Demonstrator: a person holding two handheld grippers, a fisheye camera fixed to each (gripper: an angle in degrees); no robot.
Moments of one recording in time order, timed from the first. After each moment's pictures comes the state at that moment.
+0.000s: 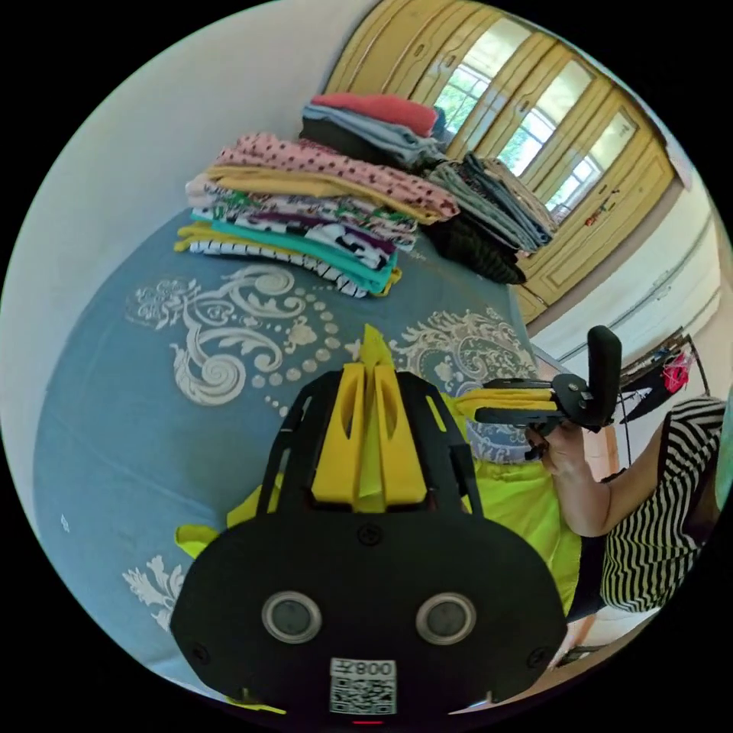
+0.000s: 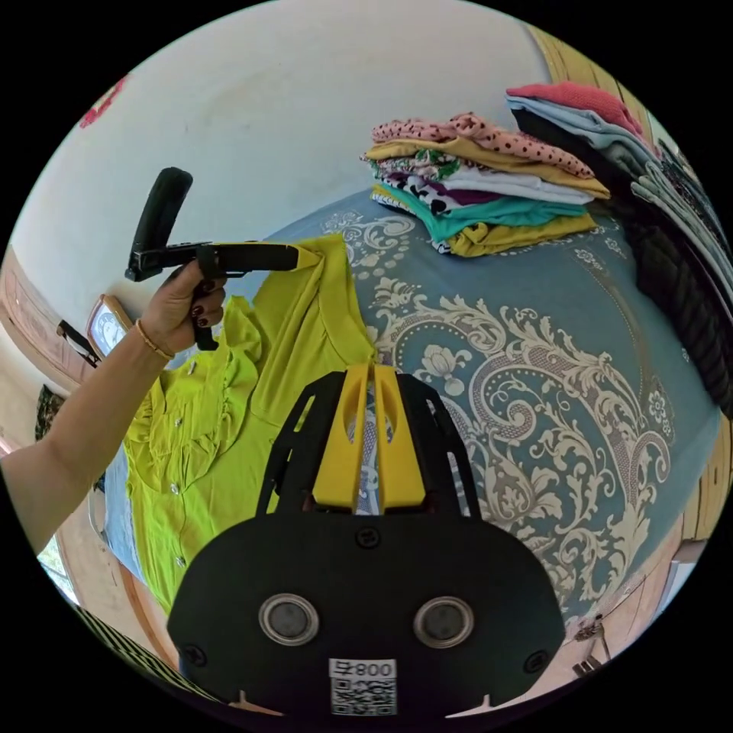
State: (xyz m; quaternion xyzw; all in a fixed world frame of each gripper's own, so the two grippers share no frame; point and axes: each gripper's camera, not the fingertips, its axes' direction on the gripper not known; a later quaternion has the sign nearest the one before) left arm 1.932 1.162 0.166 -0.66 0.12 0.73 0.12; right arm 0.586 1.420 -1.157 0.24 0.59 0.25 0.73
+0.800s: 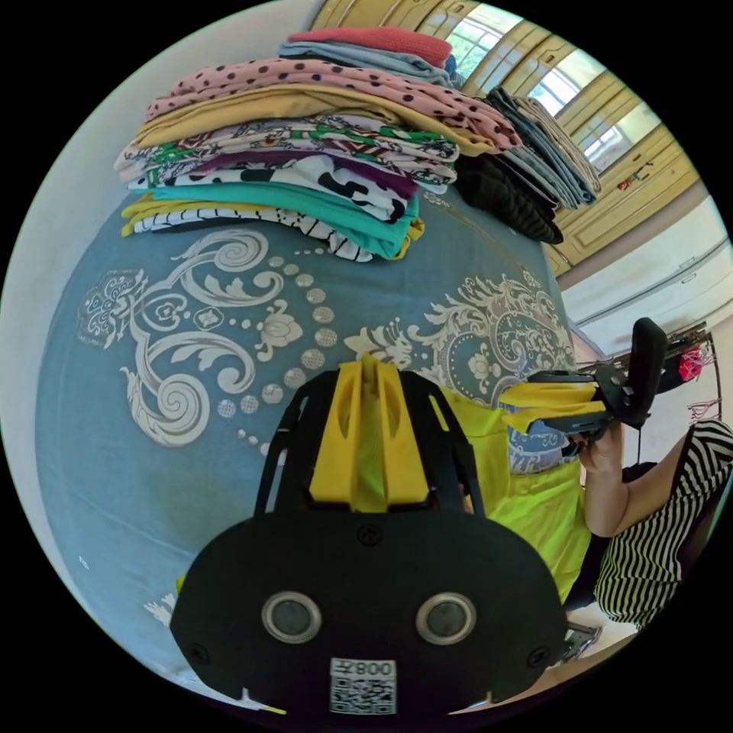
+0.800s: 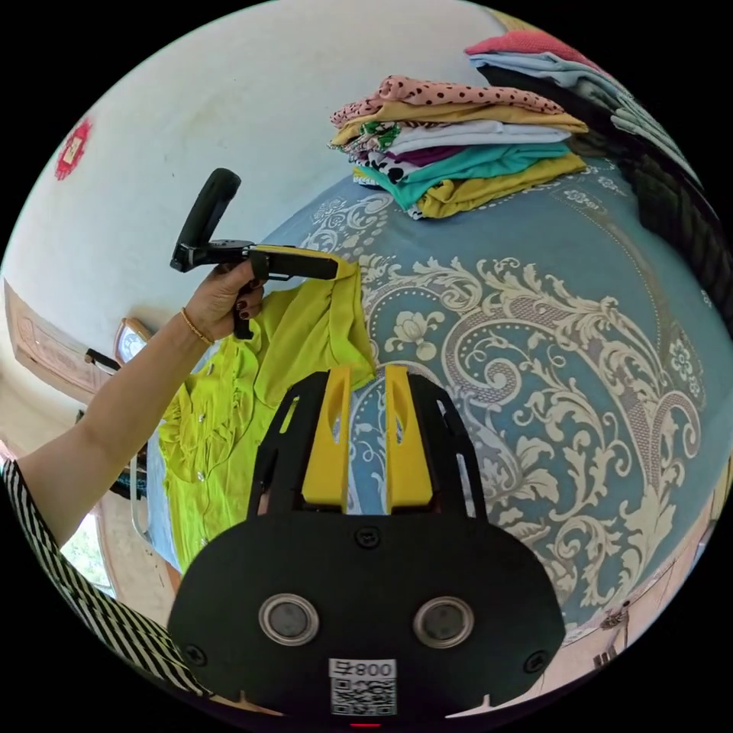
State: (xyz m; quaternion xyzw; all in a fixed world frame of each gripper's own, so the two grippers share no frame) left arm 1.844 1.199 0.292 -0.66 0.03 0.75 0.04; right arm 0.509 1.468 -1.206 0.26 0.51 0.29 0.77
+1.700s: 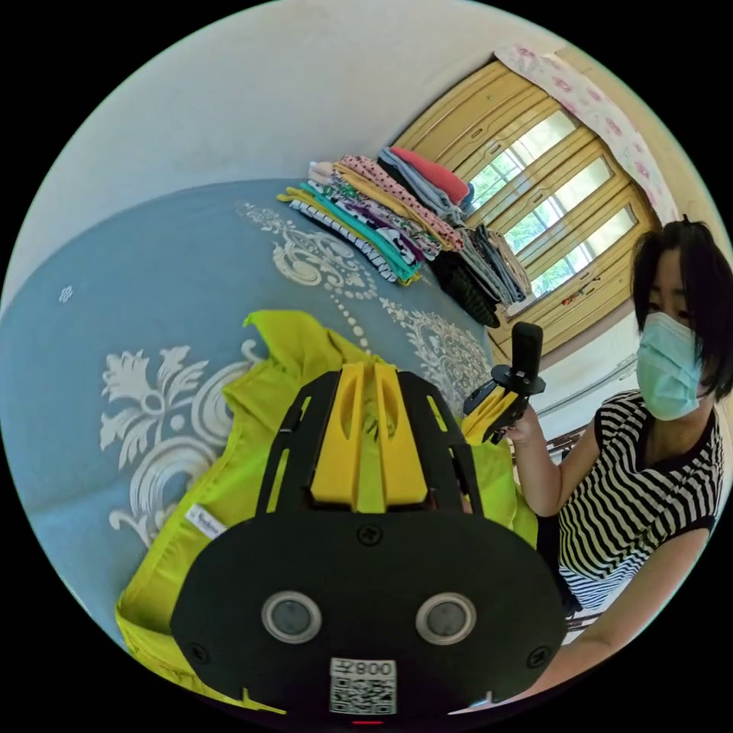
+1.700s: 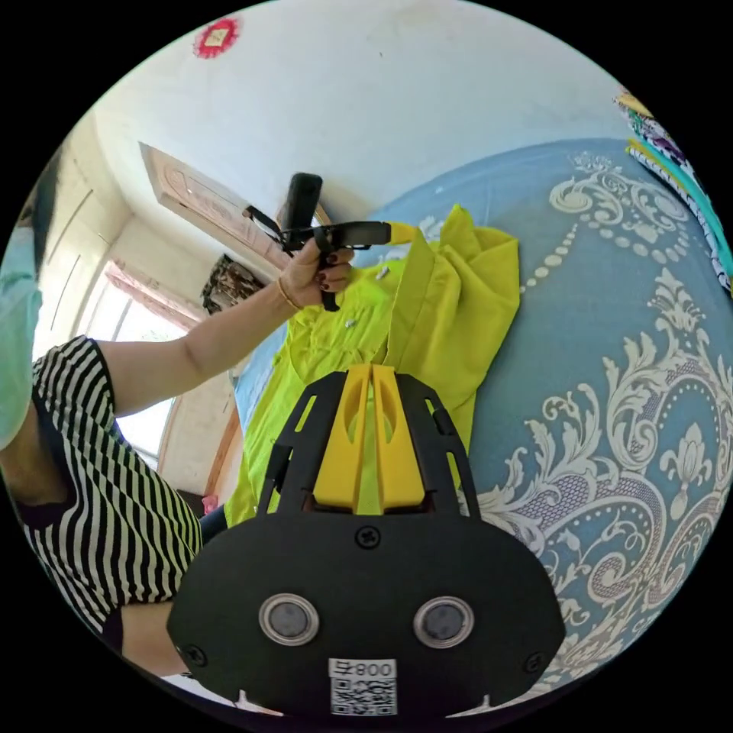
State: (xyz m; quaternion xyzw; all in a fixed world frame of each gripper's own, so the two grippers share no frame) left arm 1.946 0.949 0.360 -0.70 0.08 0.65 0.28; right arm 0.466 1.418 -1.131 0.06 0.28 0.09 0.95
